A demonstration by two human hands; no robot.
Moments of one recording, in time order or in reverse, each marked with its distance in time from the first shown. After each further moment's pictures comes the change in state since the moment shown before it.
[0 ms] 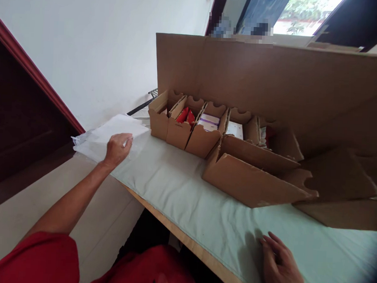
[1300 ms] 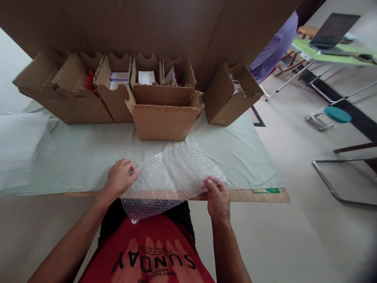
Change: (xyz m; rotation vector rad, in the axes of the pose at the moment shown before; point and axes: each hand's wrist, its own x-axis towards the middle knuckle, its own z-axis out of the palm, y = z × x) left_hand -0.123 0.211 0.044 -0.082 -0.827 0.252; right_hand -0.091 -0.046 -0.036 0.970 0.256 0.683
